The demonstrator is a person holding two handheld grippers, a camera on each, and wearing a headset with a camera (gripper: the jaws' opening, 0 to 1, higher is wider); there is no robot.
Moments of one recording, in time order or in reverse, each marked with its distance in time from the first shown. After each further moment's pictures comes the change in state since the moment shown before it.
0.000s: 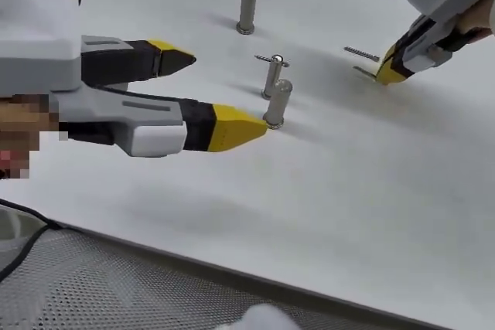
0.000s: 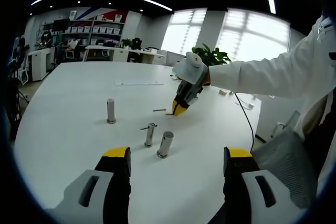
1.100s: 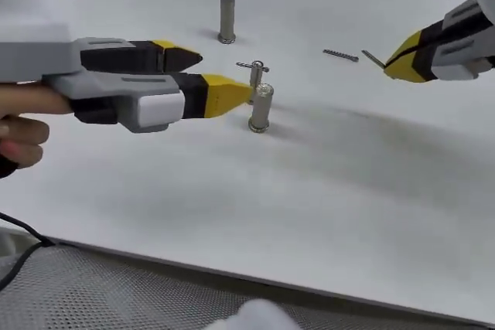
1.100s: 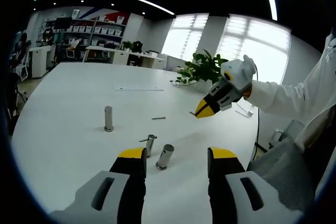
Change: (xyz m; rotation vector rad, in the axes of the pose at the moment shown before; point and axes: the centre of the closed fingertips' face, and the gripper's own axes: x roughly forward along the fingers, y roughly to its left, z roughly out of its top) left arm 0.014 0.003 0.020 -0.038 -0.036 -0.019; right arm -0.066 0.051 0.010 -0.016 -0.278 -0.203
